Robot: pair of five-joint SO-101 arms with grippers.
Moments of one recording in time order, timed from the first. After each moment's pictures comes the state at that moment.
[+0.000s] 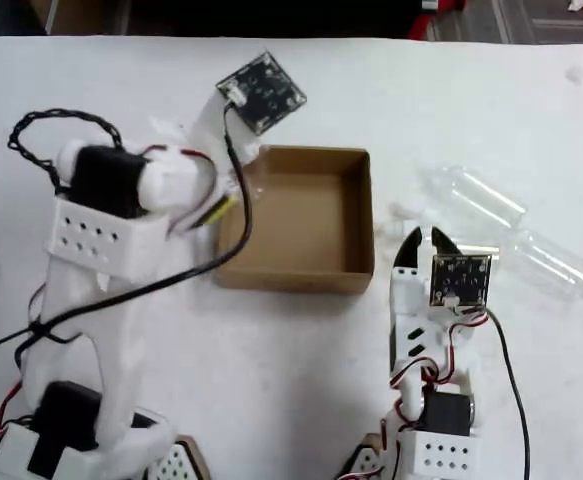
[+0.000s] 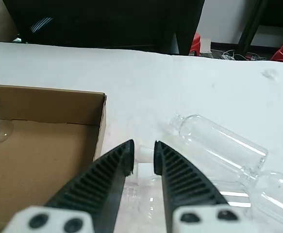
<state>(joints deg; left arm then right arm) 12.8 -12.2 -18.1 98.3 -28.7 2.7 -103.0 96.4 30.5 9.3</state>
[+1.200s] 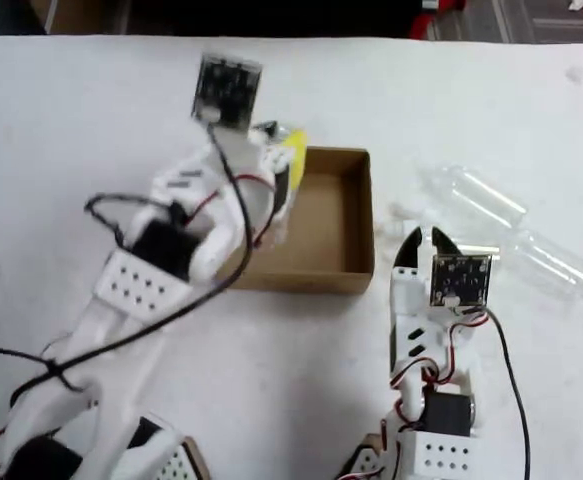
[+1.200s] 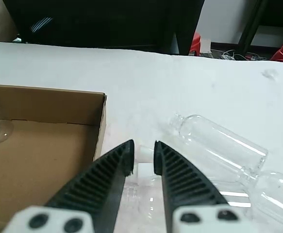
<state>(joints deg) 21.1 -28.6 27.5 34.9 11.2 2.7 -103.0 96.4 30.5 9.3</state>
